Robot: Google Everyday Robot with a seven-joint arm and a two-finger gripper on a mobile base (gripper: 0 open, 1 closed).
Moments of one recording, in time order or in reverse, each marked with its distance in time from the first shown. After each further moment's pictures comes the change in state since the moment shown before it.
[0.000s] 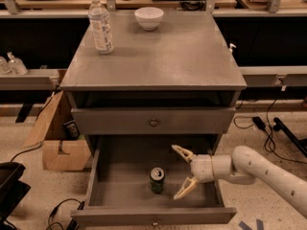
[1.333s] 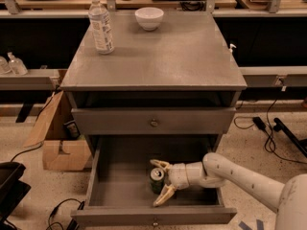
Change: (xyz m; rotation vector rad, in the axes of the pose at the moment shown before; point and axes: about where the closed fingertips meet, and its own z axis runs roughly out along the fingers) arm 0.068 0.019 0.104 -0.108 -0.001 0.098
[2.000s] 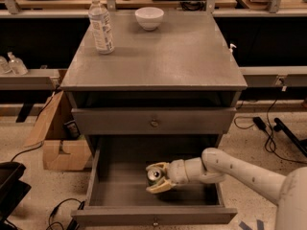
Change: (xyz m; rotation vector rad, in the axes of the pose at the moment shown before) arm -0.019 -0.001 0.000 -0.031 0.027 0.108
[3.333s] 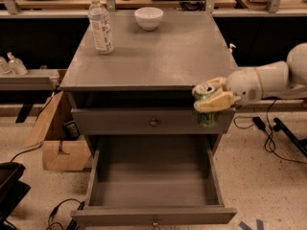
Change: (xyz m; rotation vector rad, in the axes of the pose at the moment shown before) arm -0.318 -0.027 -0.269 0.109 0.045 0.145
